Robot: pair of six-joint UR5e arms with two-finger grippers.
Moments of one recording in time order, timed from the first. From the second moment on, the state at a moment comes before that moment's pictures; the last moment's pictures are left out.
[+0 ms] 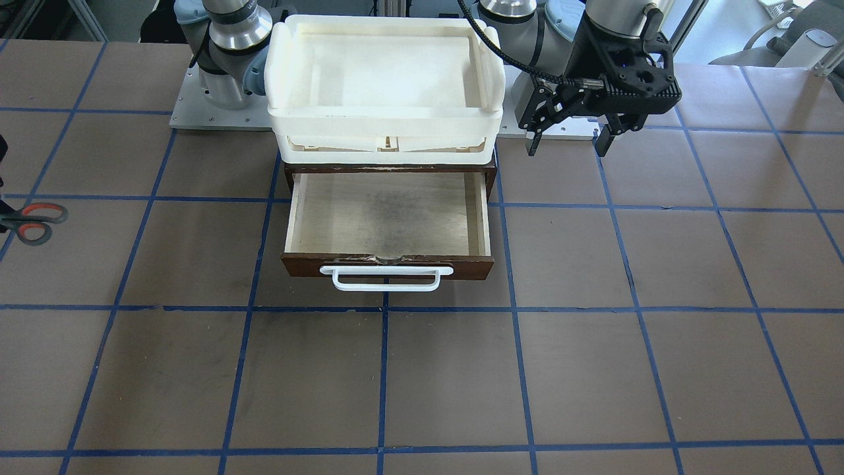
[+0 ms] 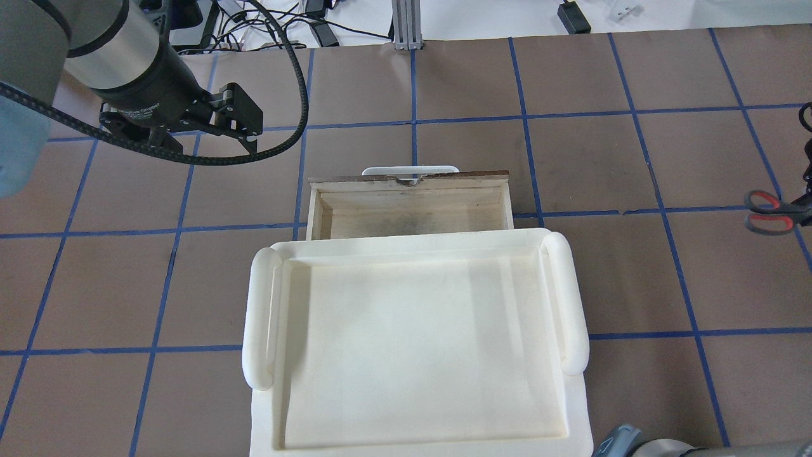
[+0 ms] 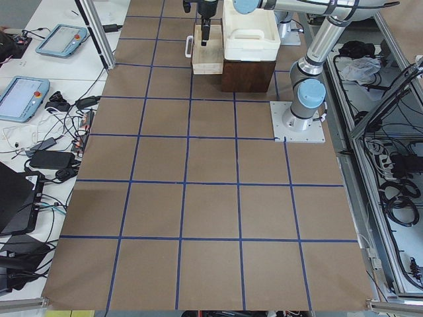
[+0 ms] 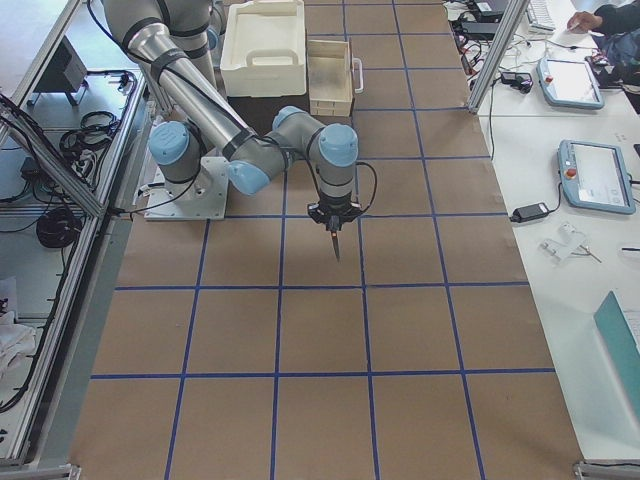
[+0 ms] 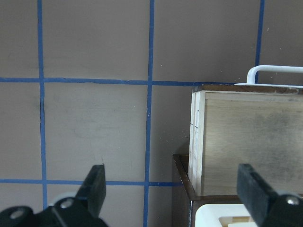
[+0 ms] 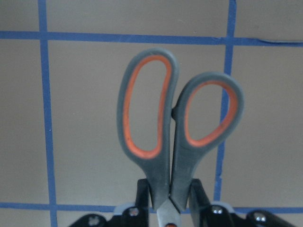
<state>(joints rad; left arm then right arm) -1.59 -1.48 -1.61 -1.50 1.55 -0.07 0.85 -1.46 1.84 -1.97 -1.57 -2.32</state>
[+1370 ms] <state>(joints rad) -1.59 -1.47 -1.61 -1.50 1.55 -0.07 1.69 -1.46 1.56 -1.67 -1.54 -1.34</state>
